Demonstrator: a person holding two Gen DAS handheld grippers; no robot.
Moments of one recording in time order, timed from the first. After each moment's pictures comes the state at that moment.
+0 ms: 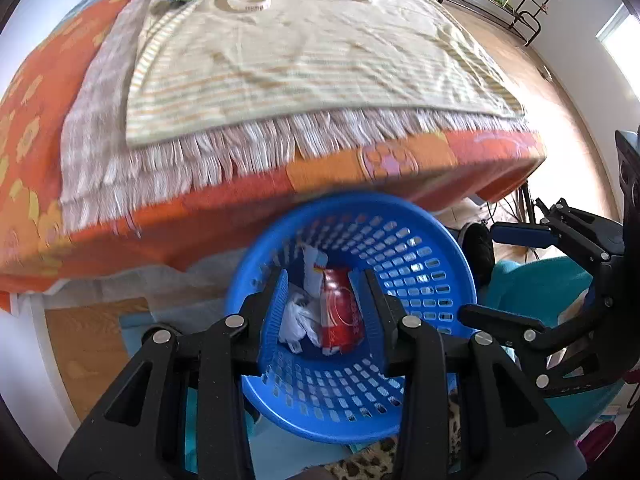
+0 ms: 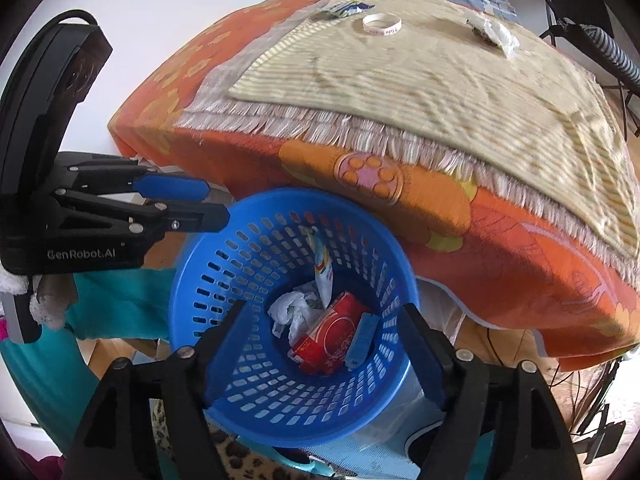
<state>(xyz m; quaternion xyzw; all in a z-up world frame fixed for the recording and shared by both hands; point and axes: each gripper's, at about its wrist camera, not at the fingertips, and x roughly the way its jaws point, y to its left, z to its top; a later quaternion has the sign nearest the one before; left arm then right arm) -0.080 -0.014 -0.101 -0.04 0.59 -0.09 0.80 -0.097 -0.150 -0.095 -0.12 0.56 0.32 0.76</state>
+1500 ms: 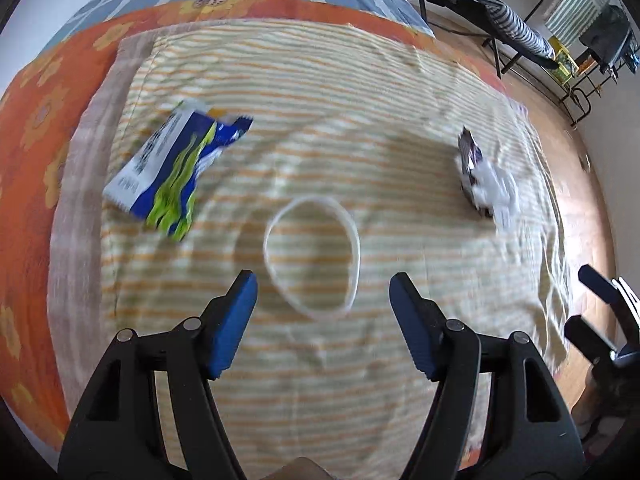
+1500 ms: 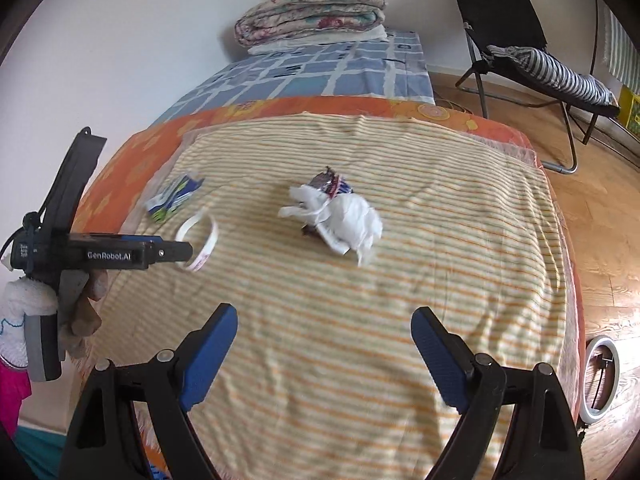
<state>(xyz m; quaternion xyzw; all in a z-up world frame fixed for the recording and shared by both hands) 0.236 0.052 -0.094 -0.12 0.57 -0.01 0.81 0.194 -0.179 -0.040 -0.05 0.48 0.22 0.85</state>
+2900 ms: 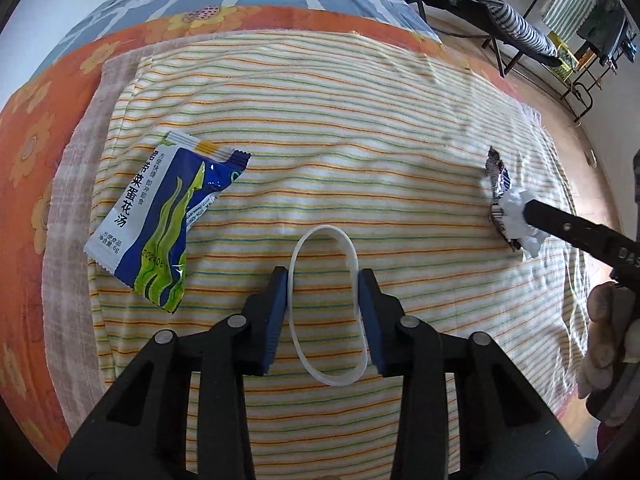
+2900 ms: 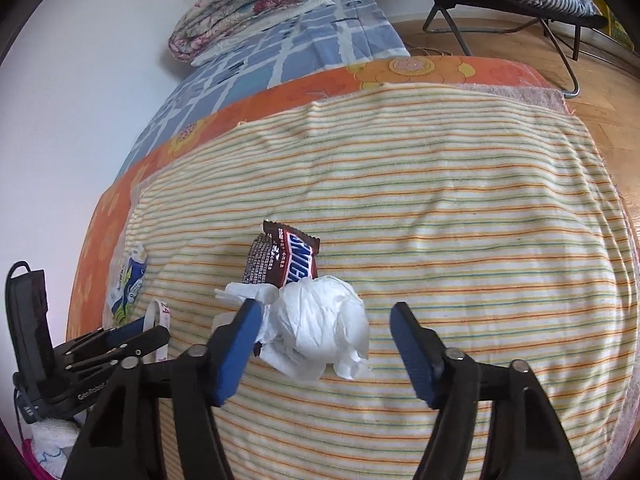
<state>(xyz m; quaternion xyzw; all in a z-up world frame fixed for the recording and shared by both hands) 0.263 0.059 -0.111 -0.10 0.56 -0.02 0.83 0.309 -0.171 -0.093 0.08 0.55 0.18 0.81</state>
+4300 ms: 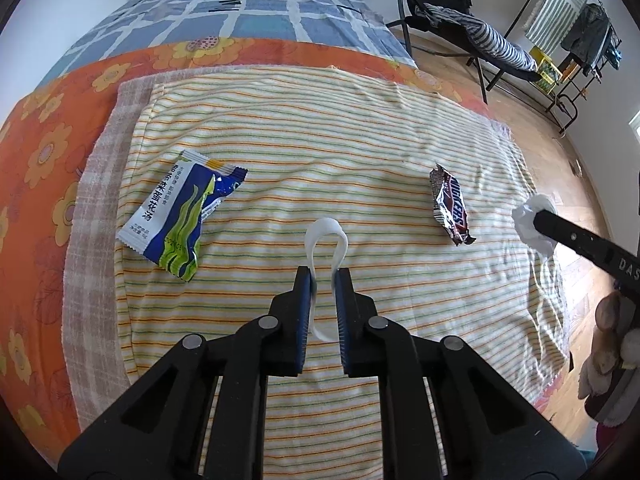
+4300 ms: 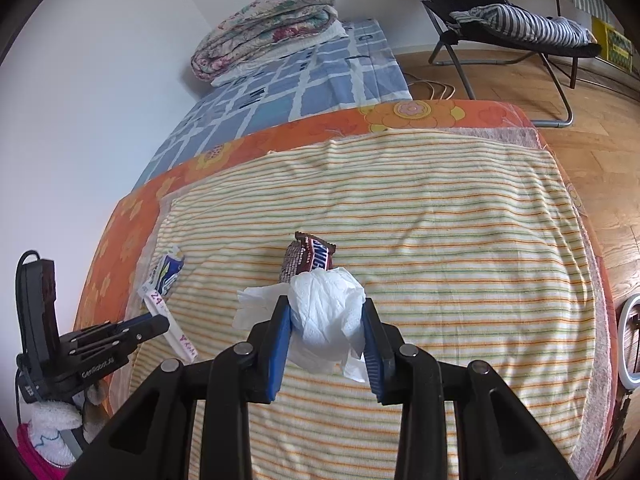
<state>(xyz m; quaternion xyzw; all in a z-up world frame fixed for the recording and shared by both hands) 0.233 0.055 -0.069 -0.11 0.52 -0.03 0.84 0.267 -0.187 -0.033 0.06 0.50 0.19 0.84</state>
